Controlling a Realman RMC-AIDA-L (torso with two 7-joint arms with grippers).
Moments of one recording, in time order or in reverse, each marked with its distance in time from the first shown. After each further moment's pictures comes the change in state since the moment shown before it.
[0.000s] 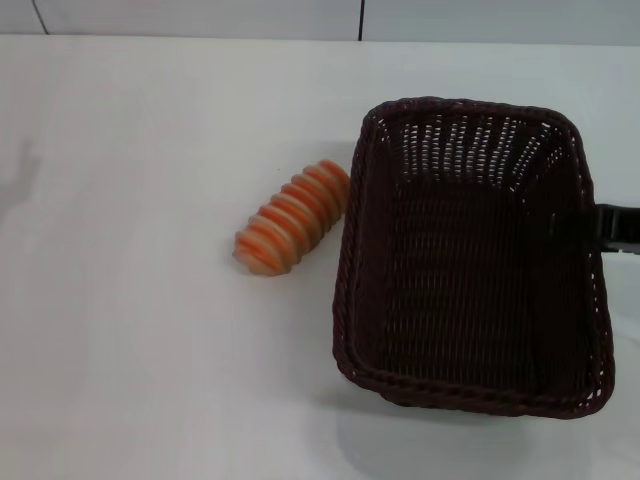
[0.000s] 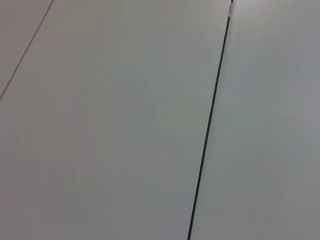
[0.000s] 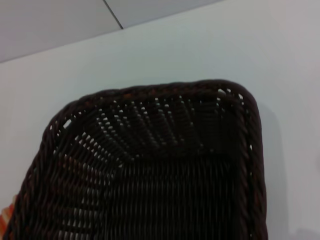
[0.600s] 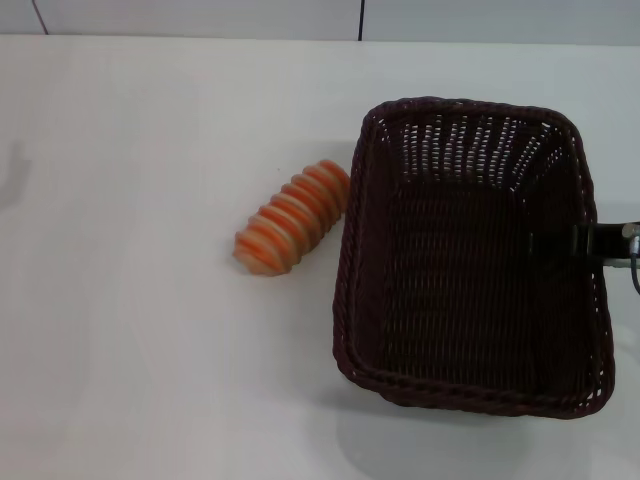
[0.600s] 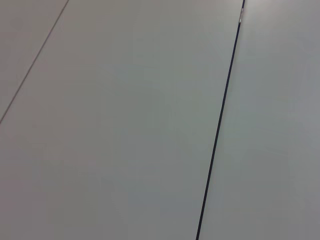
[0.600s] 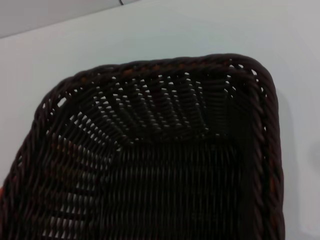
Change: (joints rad) left arm 0.003 -0.005 -0.020 0.010 0.001 0.012 -0.025; right arm 0.021 -0.001 -0.057 0.077 -0.023 -0.047 0.002
